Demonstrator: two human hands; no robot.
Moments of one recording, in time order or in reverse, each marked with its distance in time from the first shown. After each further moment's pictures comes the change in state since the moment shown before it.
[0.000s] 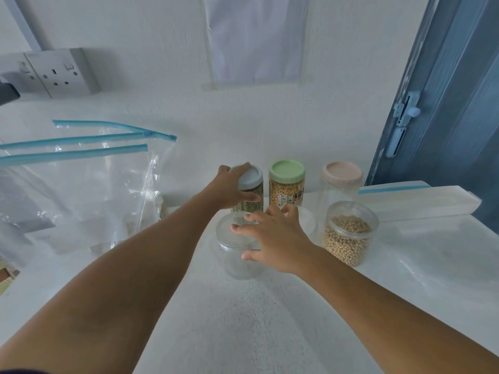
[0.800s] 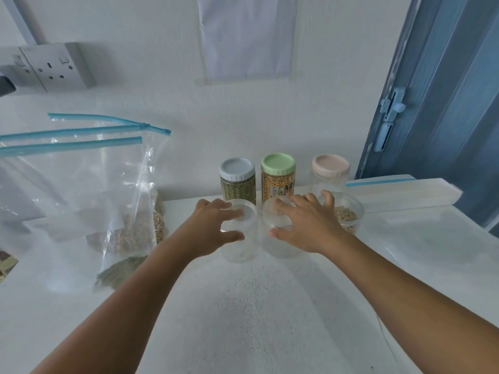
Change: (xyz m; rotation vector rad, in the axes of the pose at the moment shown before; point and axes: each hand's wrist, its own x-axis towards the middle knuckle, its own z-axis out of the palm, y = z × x) left_hand -0.110 -0.023 0.025 0.243 -0.042 0.178; right_hand -0.035 0.057 -0.003 -0.087 -0.054 0.311
